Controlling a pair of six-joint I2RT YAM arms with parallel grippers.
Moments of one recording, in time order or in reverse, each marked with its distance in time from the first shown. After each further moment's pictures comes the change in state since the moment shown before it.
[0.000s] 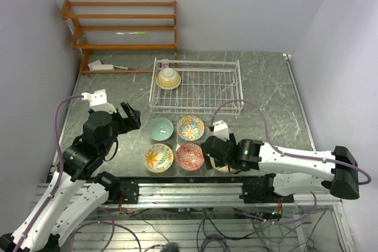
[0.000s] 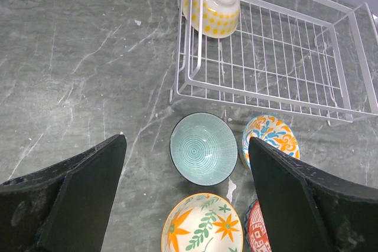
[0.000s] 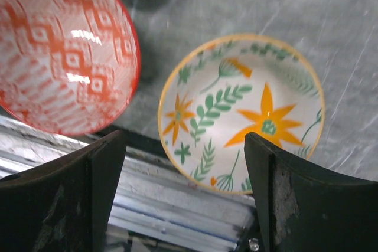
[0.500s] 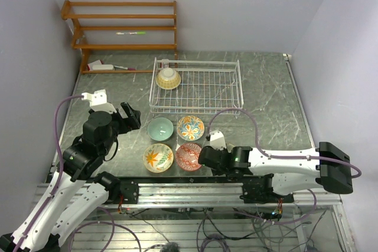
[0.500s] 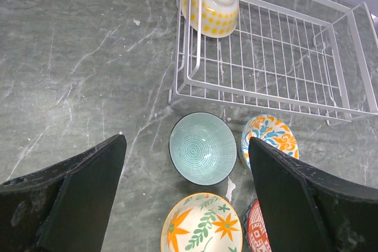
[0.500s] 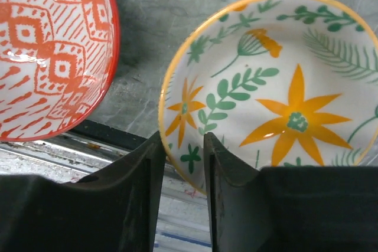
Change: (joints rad) left arm 0.000 -0.001 0.000 0.000 0.002 0.000; right arm 0.100 0.095 -0.119 0.049 -0.009 0.089
